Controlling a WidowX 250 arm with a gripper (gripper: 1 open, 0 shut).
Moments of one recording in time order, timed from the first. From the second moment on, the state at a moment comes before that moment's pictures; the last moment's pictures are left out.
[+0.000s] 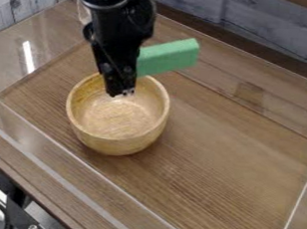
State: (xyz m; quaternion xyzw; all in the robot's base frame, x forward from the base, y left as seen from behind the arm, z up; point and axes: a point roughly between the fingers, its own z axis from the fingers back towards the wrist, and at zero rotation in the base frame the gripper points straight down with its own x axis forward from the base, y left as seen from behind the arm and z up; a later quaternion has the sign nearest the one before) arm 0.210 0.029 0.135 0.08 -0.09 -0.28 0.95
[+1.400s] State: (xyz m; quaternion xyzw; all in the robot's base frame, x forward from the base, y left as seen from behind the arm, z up) arm 0.240 -0.003 0.154 0.04 -0.09 -0.11 0.99
